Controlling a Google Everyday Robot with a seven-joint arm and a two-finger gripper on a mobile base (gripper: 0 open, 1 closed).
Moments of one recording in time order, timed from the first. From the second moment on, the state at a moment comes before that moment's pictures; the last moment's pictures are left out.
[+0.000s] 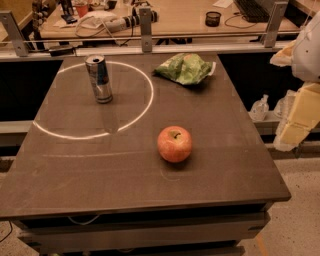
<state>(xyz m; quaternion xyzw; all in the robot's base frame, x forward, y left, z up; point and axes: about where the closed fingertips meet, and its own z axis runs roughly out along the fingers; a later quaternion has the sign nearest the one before) 0.438 -0.217 0.976 -0.60 0.78 -0.03 0.16</state>
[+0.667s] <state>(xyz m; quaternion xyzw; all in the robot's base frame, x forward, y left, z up) 0.445 -0.229 0.979 -0.57 0.80 -0.04 0.18</state>
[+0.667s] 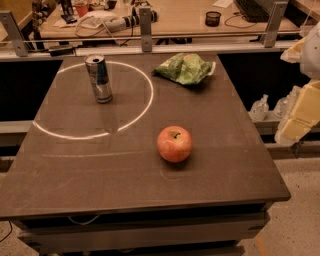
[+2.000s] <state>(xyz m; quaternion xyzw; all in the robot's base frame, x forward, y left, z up) 0.471 -0.360 0.964 -0.27 0.85 0.00 0.45</state>
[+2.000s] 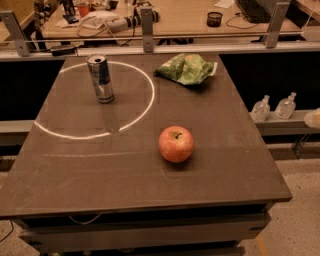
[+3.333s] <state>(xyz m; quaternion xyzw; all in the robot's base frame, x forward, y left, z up) 0.572 -0.391 0.966 -0.26 0.82 0.01 0.51</state>
